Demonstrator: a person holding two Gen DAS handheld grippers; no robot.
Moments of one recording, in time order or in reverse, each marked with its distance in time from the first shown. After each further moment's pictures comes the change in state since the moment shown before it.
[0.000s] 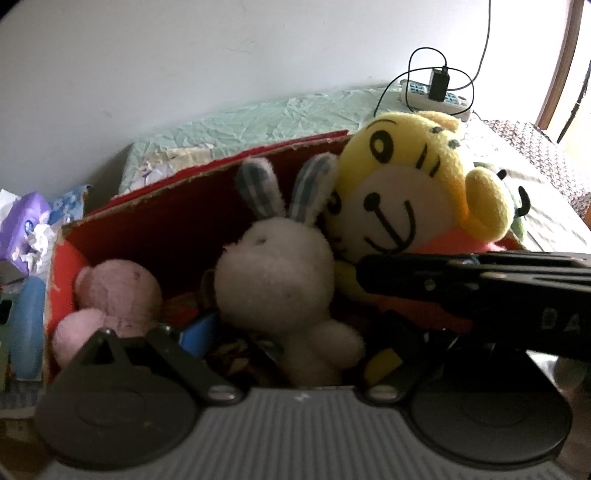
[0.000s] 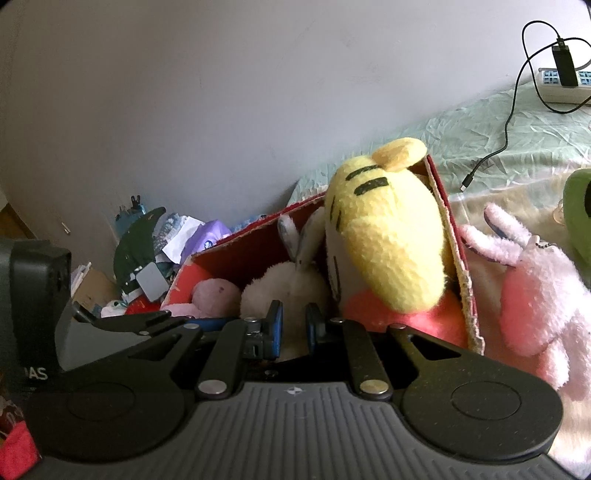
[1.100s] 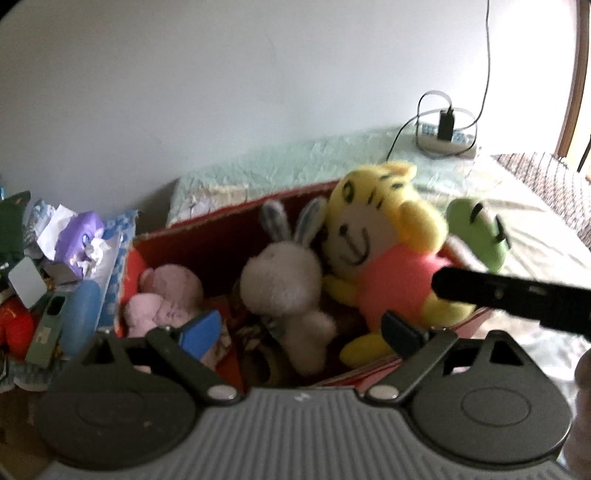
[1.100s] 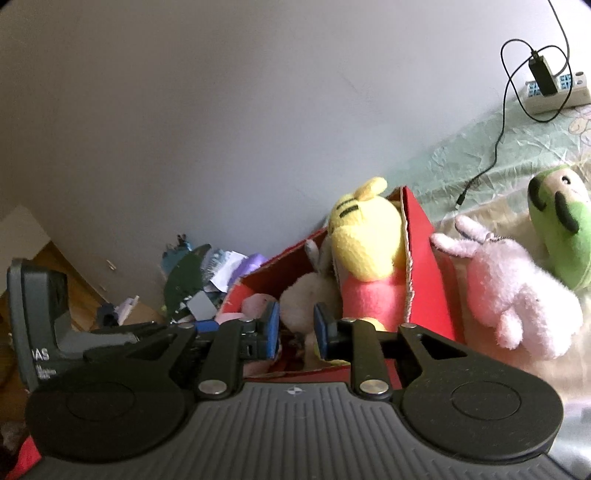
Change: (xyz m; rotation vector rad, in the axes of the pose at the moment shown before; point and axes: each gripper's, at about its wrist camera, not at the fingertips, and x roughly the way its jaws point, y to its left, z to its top) left arm -0.085 -0.035 -0.019 -0.034 -0.137 0.123; right arm -0.089 -0.025 -0.019 0.052 -0.134 0.163
